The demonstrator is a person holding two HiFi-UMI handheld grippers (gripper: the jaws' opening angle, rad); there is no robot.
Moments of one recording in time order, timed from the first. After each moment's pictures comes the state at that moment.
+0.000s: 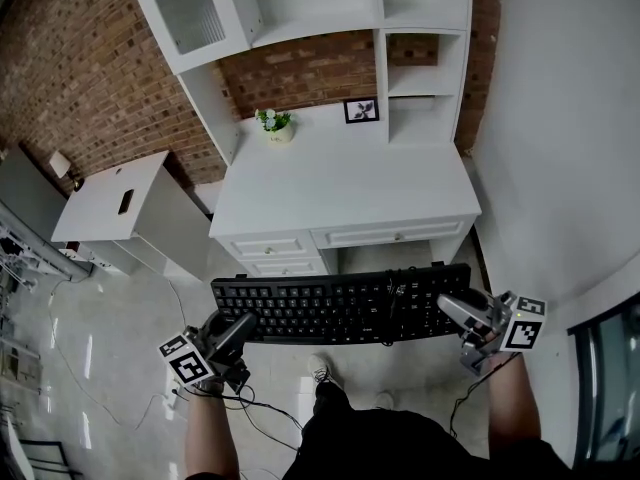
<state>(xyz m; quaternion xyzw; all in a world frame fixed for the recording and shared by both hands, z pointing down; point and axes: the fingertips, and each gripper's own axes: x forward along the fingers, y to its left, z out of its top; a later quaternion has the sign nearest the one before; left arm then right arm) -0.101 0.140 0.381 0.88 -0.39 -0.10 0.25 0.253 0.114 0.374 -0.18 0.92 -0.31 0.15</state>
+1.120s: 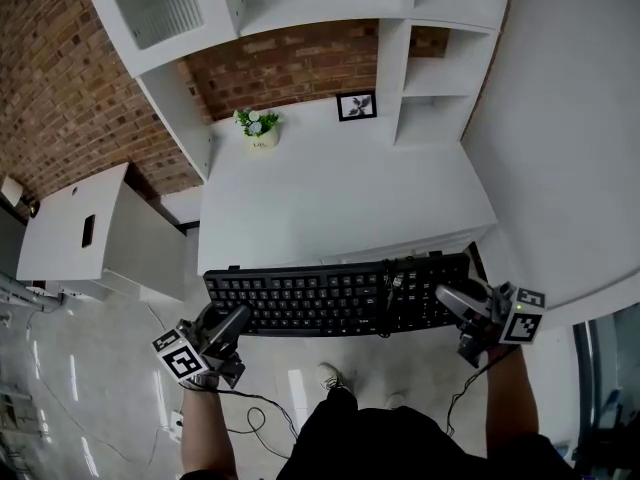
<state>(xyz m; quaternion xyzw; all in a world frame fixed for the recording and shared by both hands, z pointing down) -0.217 -0.047 0.418 0.89 -0.32 -0.11 0.30 0.134 -0.030 0.379 -0.26 0.90 -0.32 0.12</state>
